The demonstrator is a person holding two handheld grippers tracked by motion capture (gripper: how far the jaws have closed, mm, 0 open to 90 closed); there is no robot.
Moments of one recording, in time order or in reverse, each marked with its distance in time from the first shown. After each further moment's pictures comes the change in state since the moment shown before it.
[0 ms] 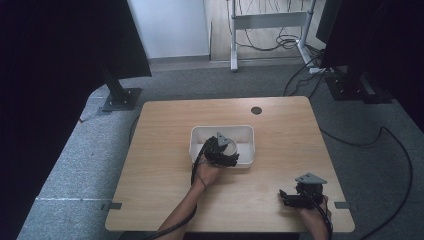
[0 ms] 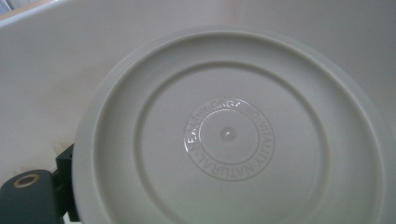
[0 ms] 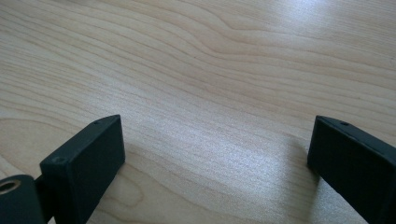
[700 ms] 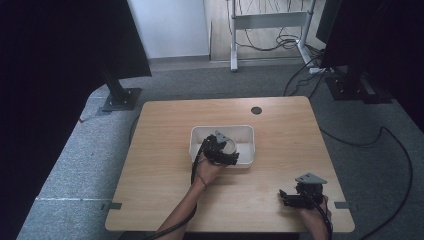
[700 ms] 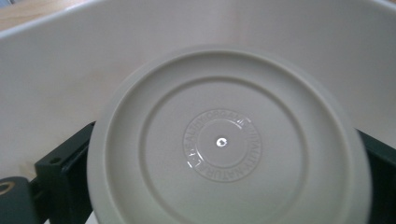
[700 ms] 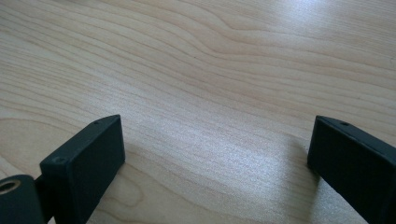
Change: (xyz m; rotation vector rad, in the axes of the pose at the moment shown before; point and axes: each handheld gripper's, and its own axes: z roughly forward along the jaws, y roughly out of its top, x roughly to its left) left arm 0.002 0.006 -0.007 0.000 -0.010 -0.034; right arm 0.000 0.000 0.000 0.000 0.000 0.000
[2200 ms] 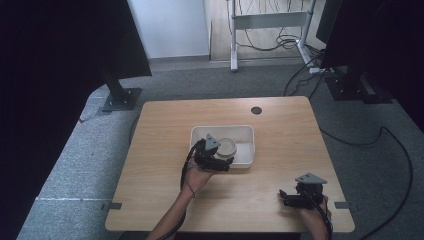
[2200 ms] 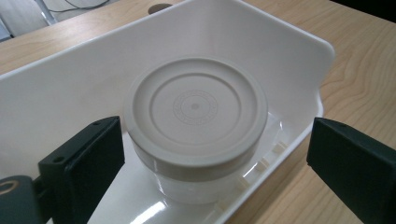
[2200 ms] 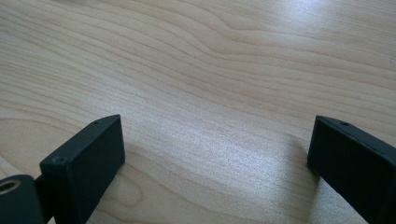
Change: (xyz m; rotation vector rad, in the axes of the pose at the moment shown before) left arm -0.001 -0.012 -0.053 -0.083 -0.054 0.035; right arm 0.000 0.000 0.000 0.000 0.000 0.000
